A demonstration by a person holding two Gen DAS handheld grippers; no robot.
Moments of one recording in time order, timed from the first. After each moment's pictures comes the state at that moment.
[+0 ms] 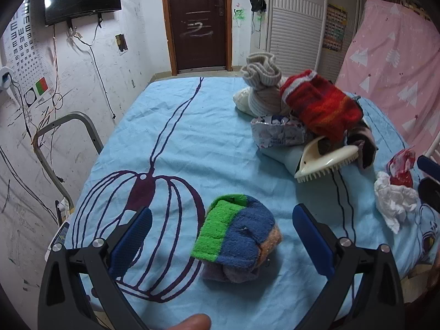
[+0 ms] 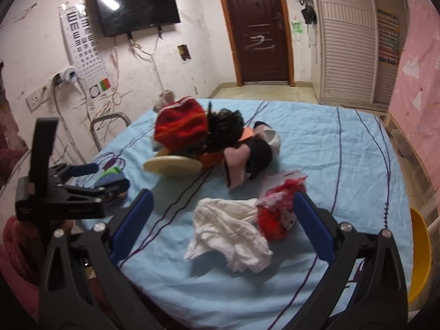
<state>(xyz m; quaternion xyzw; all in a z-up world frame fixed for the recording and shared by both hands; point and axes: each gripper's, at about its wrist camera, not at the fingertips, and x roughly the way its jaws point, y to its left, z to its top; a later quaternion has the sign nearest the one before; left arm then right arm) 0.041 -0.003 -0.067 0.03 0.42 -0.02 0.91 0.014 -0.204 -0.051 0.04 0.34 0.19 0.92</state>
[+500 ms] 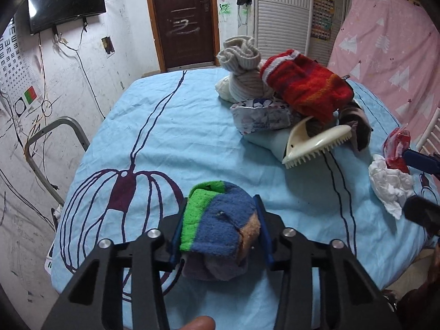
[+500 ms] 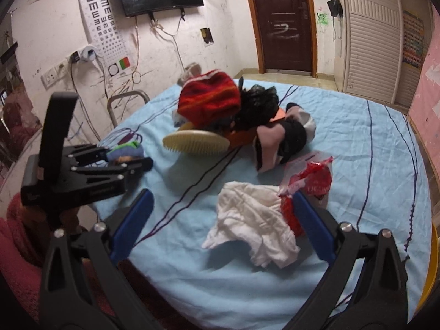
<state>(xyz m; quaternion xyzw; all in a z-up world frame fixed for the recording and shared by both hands) 0.044 -0.017 -0.080 0.05 0.43 -0.04 0.90 0.018 -0.184 -0.067 0.01 0.37 0.24 0.90</state>
